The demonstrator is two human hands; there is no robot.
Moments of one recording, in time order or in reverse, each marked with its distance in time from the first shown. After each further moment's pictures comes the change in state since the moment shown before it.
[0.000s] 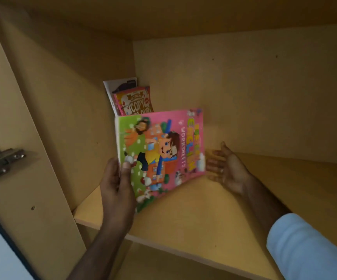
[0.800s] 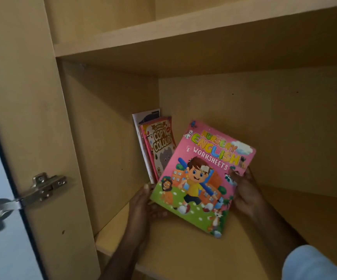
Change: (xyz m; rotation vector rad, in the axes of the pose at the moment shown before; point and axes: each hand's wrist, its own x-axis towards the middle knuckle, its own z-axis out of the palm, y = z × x) left_hand 0.039 -0.038 -0.013 -0.147 -0.098 -0.400; right_hand 0.027 -0.008 0.037 0.307 -0.014 -0.340
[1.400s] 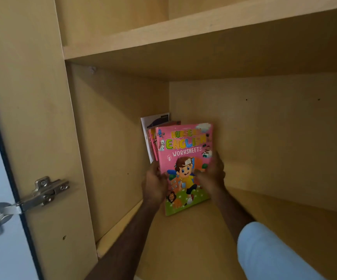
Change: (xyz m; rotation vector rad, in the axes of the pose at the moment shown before) left_hand 0.106 0.003 0.022 0.638 0.252 0.258; right_hand 0.081 0.056 0.086 -0.979 0.060 -0.262
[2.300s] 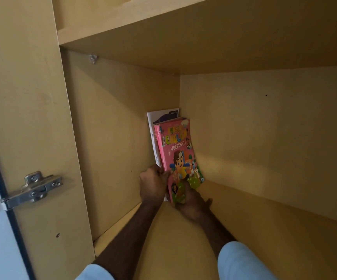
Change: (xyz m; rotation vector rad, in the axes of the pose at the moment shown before) left_hand 0.022 -0.028 0.004 0.348 0.189 0.024; right_hand -0.059 0.023 0.053 -0.422 -0.520 -0.053
